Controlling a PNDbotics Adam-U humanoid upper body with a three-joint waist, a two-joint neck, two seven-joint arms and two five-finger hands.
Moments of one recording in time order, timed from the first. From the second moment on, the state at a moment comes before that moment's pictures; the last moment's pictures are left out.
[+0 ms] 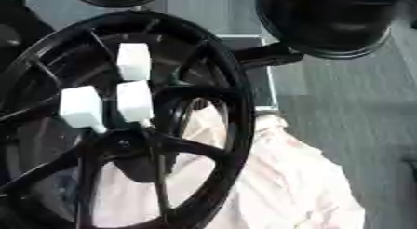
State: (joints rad) left arm -0.87 1.04 -0.24 -1.99 -0.13 0.30 -0.71; right arm 0.09 -0.32 -0.28 -1.99 0.03 0.22 -0.84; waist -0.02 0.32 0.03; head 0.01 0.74
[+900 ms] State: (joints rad) left arm -0.77 1.14 -0.34 -1.99 -0.14 0.29 -0.50; right arm 0.07 -0.32 -0.28 -1.99 0.02 0.22 -0.84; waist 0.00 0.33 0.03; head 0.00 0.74
